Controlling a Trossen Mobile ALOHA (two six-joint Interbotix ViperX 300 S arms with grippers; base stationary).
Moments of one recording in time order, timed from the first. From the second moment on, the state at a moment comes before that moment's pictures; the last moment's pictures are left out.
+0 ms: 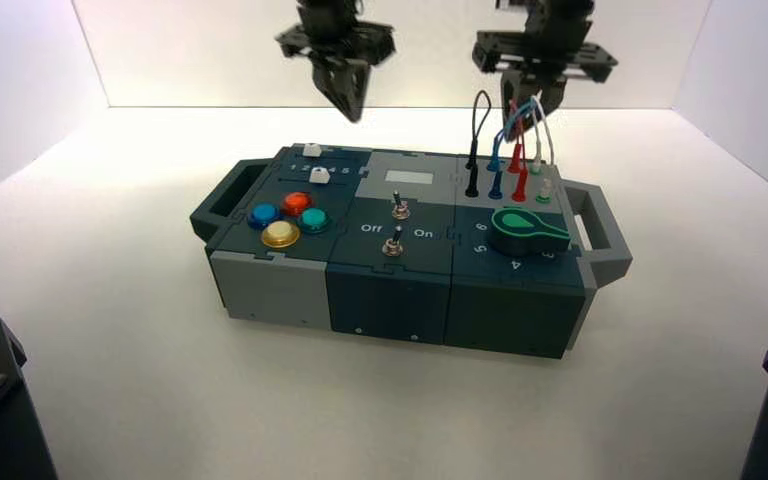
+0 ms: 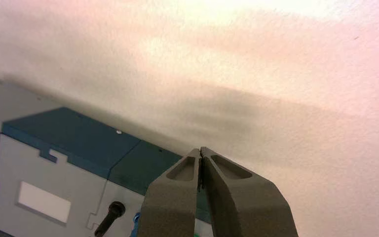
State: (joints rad) left arm -0.48 0.48 0.06 -0.18 0.82 0.28; right arm 0.29 0.23 0.45 0.14 0.69 0.01
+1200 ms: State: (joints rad) left arm -0.47 0.47 0.27 -0.18 0.91 0.32; right arm 0.37 0.29 0.52 0.16 0.66 0.01
